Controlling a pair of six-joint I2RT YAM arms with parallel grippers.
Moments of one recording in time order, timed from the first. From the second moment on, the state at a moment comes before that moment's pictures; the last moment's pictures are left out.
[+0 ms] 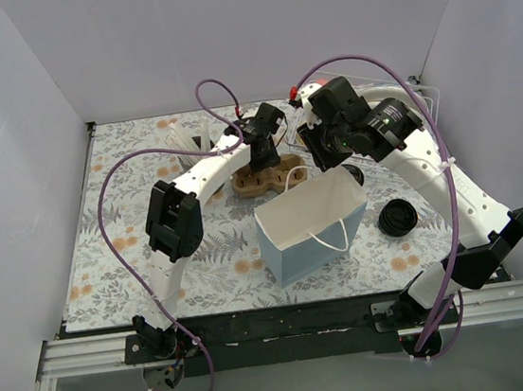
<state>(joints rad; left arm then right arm) -0.67 2.21 2.00 -0.85 -0.30 -0.78 0.70 1.50 1.84 -1.22 0.14 0.06</state>
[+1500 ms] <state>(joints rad) -0.67 2.22 1.97 -0.81 -0.28 -0.77 0.70 1.51 1.84 -1.22 0.14 0.06</state>
